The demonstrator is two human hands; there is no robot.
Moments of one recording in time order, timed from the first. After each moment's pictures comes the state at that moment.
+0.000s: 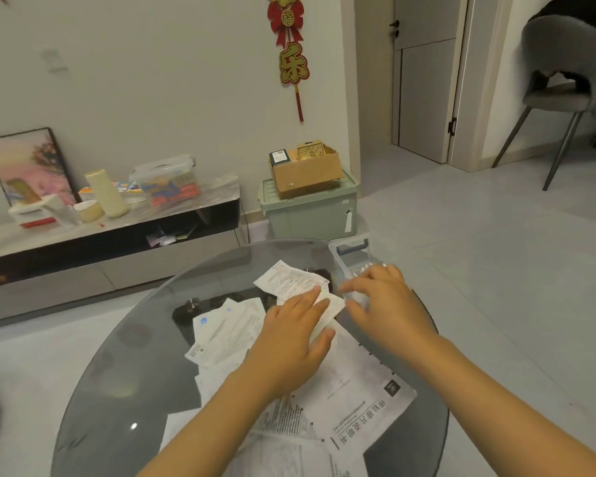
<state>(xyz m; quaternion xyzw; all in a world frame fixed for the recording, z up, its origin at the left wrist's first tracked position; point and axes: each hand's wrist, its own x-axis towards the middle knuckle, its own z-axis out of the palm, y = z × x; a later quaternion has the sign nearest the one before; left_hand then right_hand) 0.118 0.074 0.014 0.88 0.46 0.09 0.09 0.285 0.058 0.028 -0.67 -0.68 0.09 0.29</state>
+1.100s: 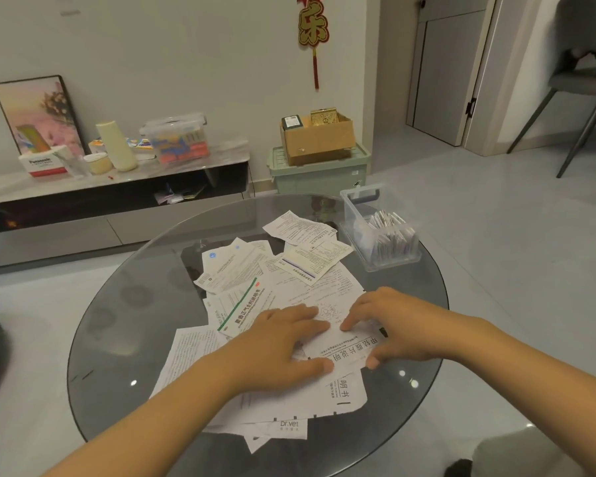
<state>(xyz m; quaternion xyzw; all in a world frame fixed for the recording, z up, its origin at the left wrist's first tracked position) 0.067 0.008 -0.024 0.88 0.44 -0.03 0.19 0.286 0.005 -0.022 -0.53 -0.83 0.17 0.00</state>
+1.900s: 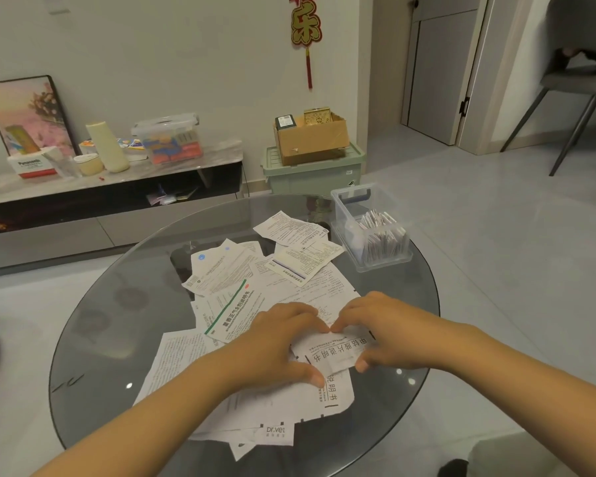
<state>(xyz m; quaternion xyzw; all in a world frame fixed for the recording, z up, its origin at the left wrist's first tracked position) 0.078 0.017 -0.031 0.89 0.41 0.00 0.20 0.284 -0.001 -0.026 -0.55 -0.82 0.17 0.00</state>
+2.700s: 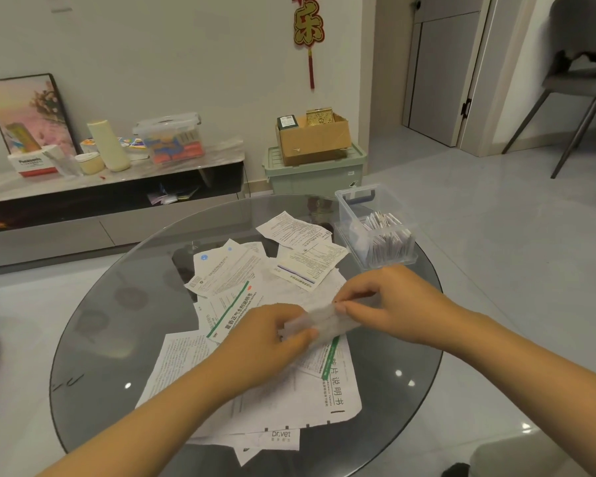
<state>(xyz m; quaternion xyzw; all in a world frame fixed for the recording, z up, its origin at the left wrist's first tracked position) 0.073 0.004 -0.014 0.81 0.48 0.19 0.30 0.281 -0.001 0.007 -0.55 -0.78 0.22 0.21</state>
